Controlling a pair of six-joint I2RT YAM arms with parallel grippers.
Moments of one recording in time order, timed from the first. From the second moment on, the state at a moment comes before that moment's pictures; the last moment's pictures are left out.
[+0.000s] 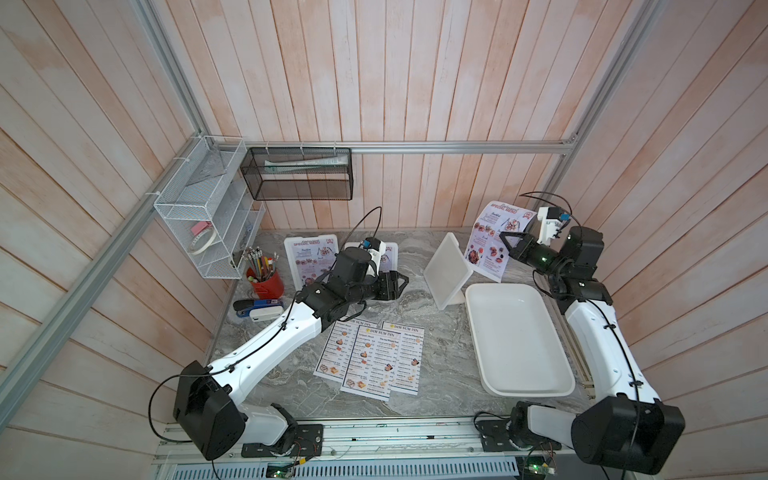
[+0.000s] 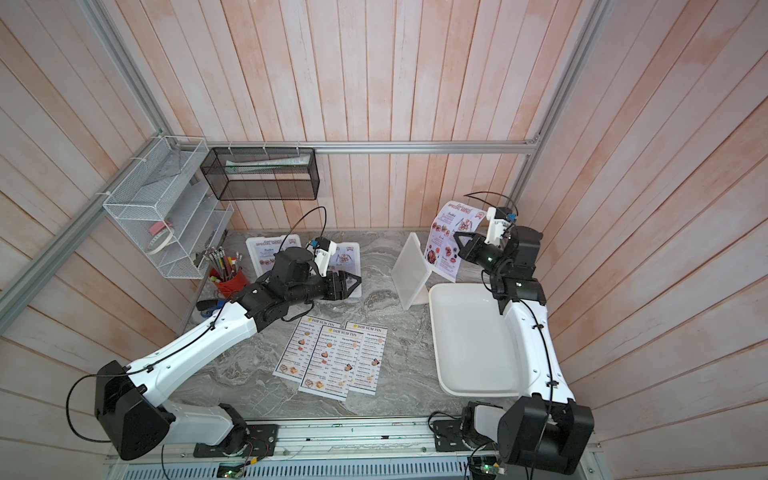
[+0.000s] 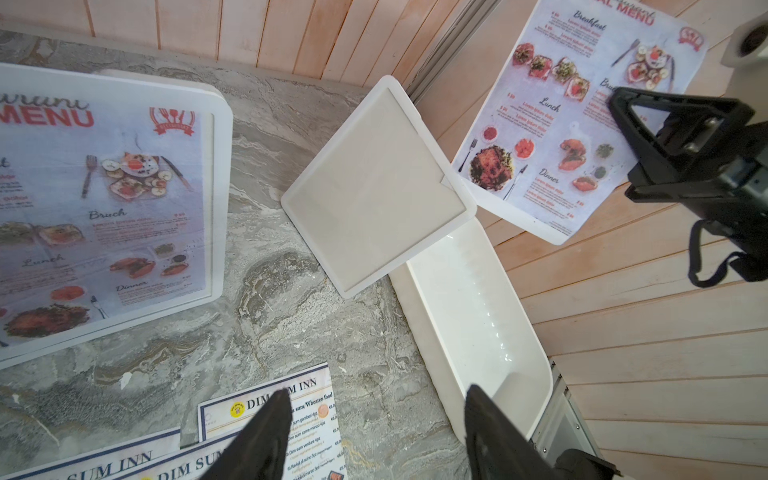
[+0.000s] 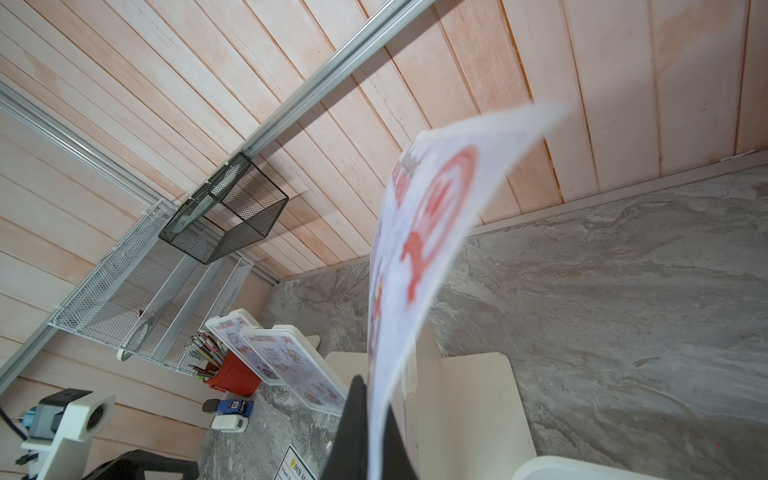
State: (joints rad) left arm -0.67 1.38 1.22 -0.35 0.23 -0.54; right arm -0.13 1.24 1.14 -0.16 -0.66 0.52
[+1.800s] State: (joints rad) left arm -0.68 1.36 1.26 -0.44 0.12 -0.50; right arm 0.06 1.48 1.13 0.22 -0.44 0.41
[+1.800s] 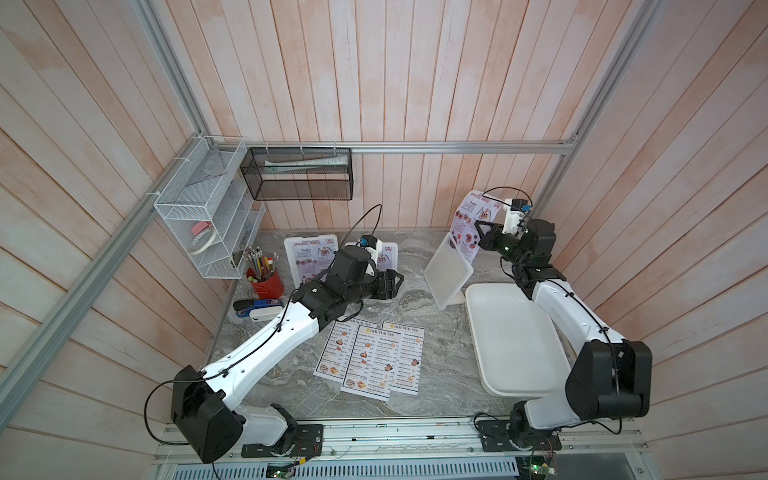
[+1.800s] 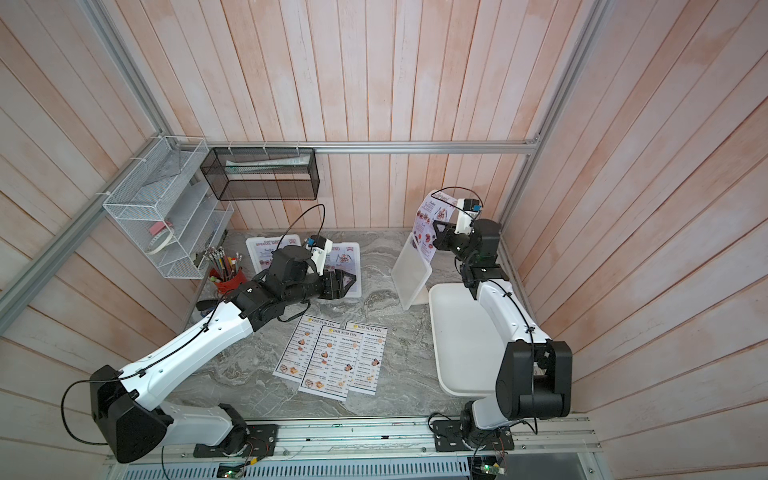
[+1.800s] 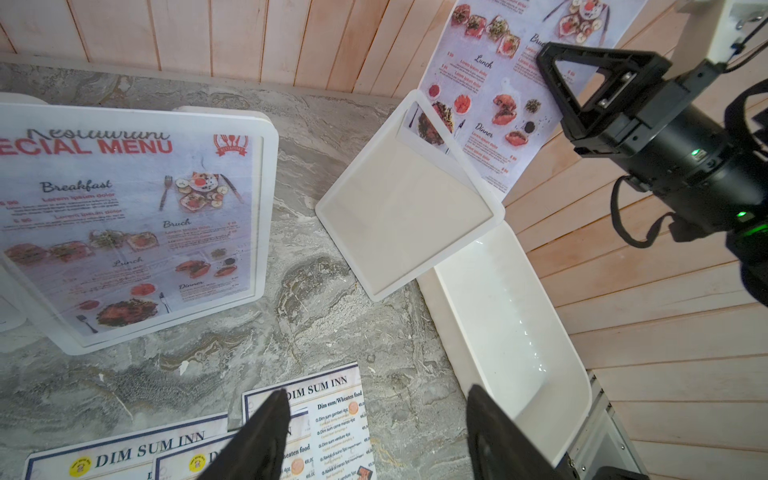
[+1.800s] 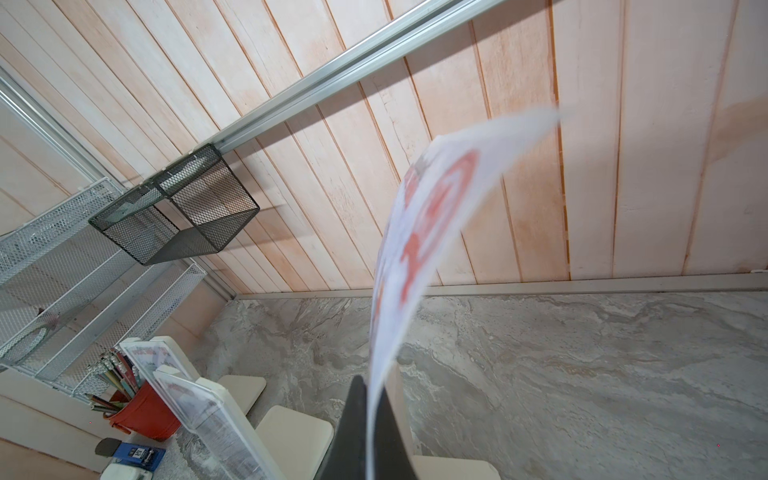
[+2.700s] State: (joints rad) left arm -0.68 1.34 1.26 -0.46 0.13 -0.50; right arm 0.07 1.38 0.93 0.43 -0.37 0.40
